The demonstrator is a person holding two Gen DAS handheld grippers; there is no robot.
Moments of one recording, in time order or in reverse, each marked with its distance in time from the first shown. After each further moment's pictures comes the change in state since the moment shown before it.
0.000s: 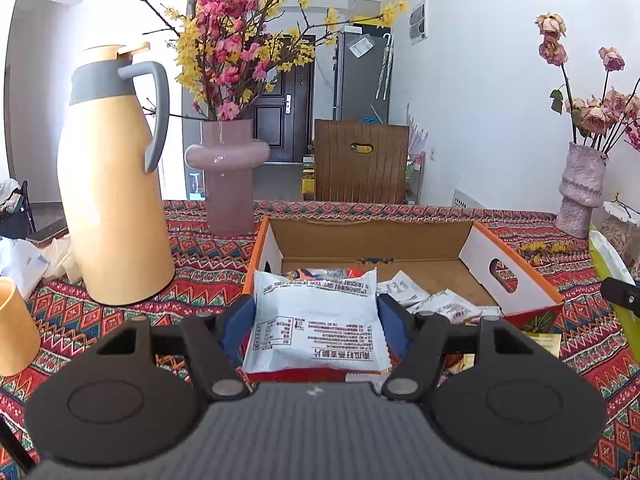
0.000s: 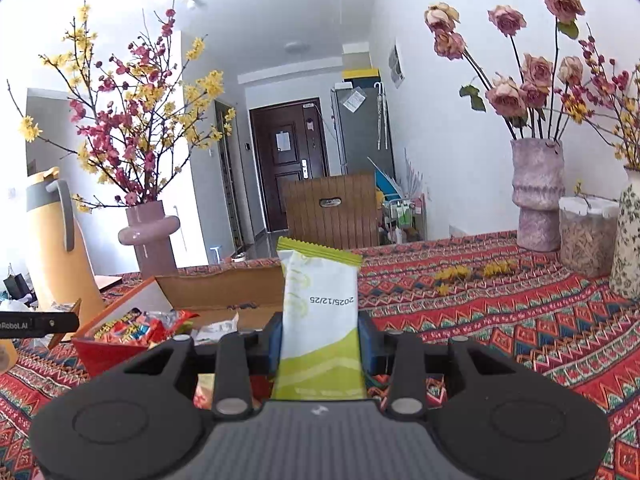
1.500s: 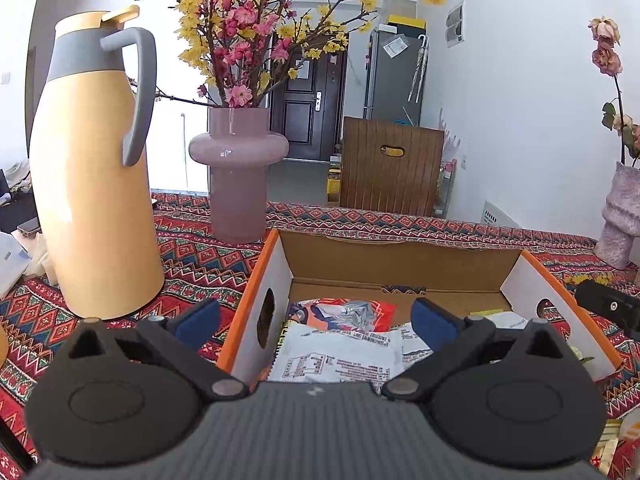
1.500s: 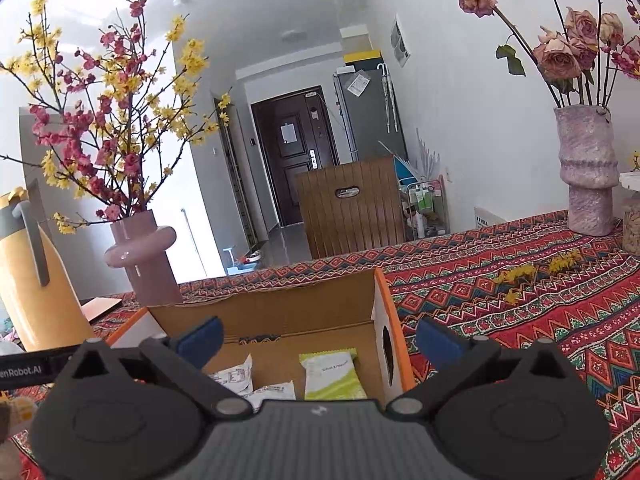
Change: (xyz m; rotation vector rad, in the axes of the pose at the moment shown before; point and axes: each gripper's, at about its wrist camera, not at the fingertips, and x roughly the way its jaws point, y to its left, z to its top) left arm 0.081 0.001 0.017 -0.081 0.011 0.076; right arm 0.114 0.017 0.021 0.090 0.039 0.046
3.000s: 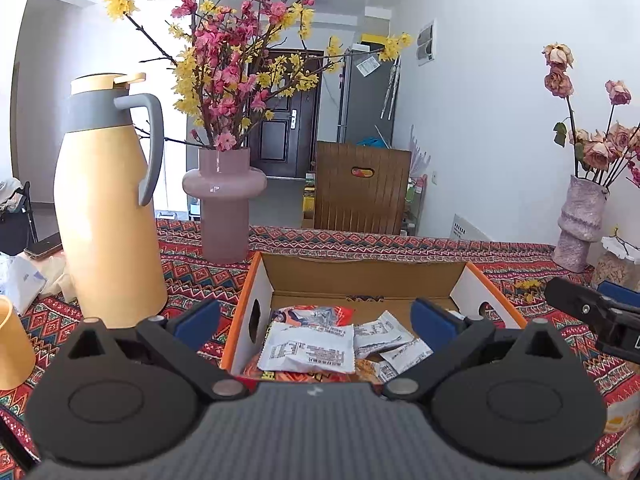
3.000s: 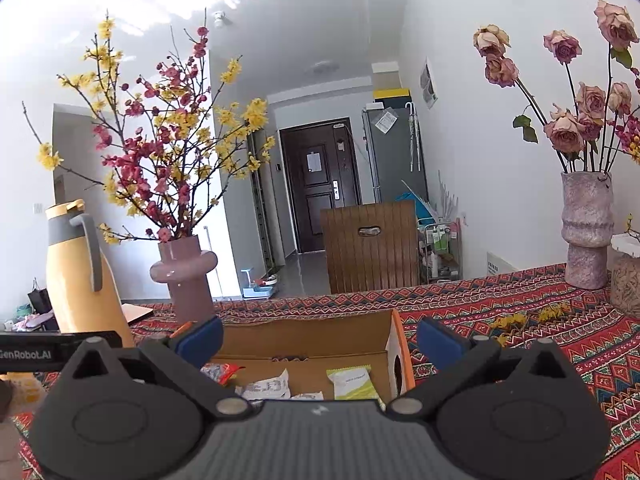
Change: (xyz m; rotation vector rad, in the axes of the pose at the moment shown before) left arm -0.087 -0.005 0.006 0.033 -0.047 -0.075; right arm -0.085 0.027 0.015 -0.103 -0.085 0.048
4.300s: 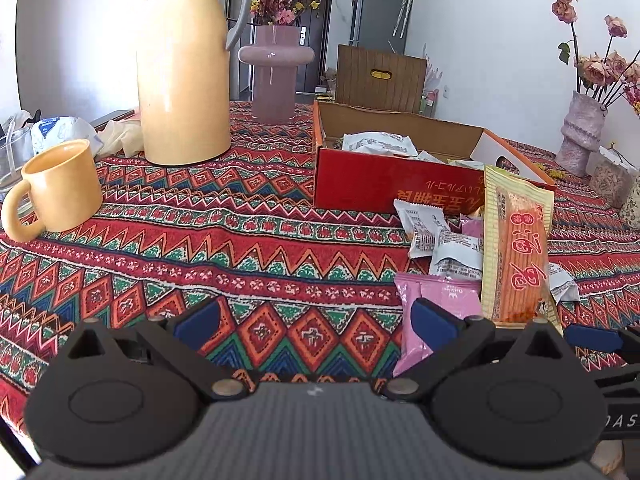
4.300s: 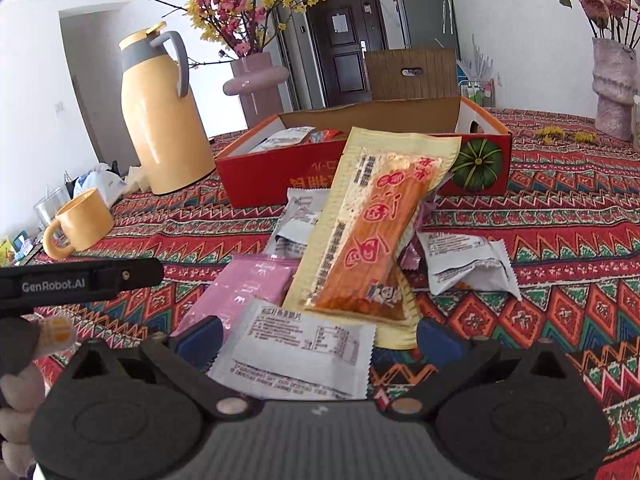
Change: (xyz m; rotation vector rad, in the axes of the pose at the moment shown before) left arm -0.084 0.077 -0.112 -0.018 0.264 0.004; right arm -0.087 0.101 -0.125 0.022 0.463 0.079
